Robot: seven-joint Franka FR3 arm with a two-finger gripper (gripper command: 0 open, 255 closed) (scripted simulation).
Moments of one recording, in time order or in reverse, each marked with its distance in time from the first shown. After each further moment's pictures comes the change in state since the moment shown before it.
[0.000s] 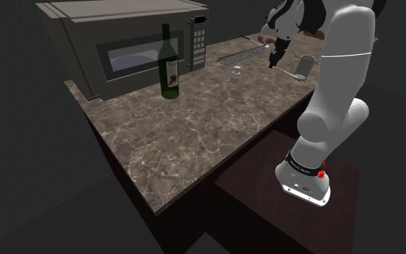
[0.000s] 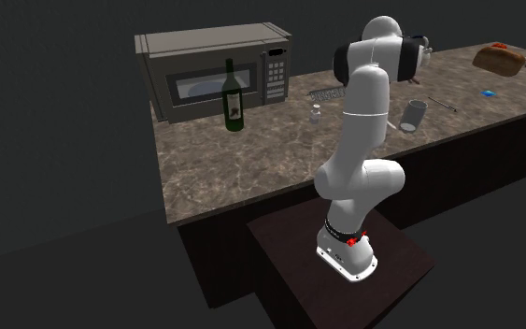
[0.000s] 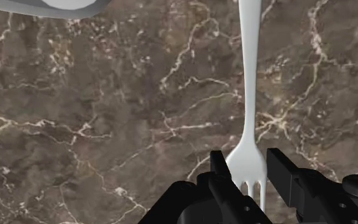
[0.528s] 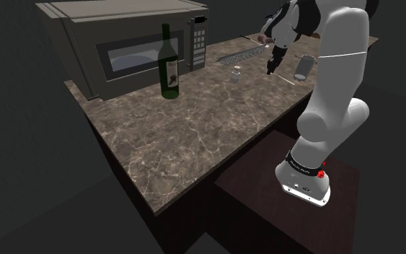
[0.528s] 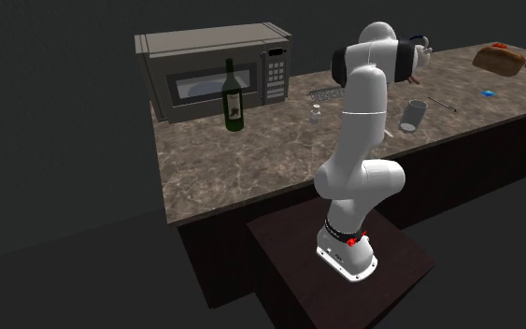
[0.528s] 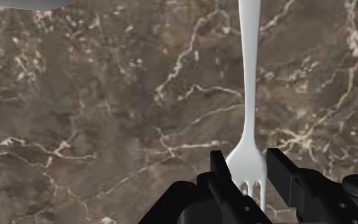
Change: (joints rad) arm -0.013 0.051 0.021 -0.045 0.042 0.086 -0.031
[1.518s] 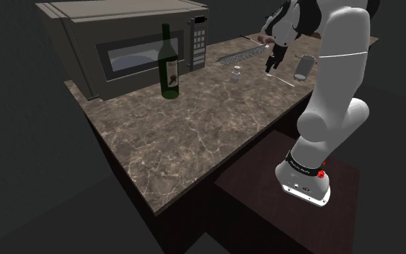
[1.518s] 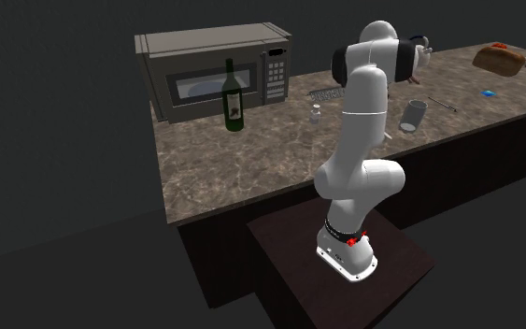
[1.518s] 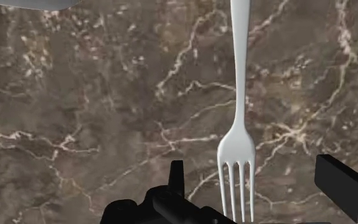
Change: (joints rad) arm 0.003 -0.010 -0.004 0.012 -0.009 -0.019 0.008
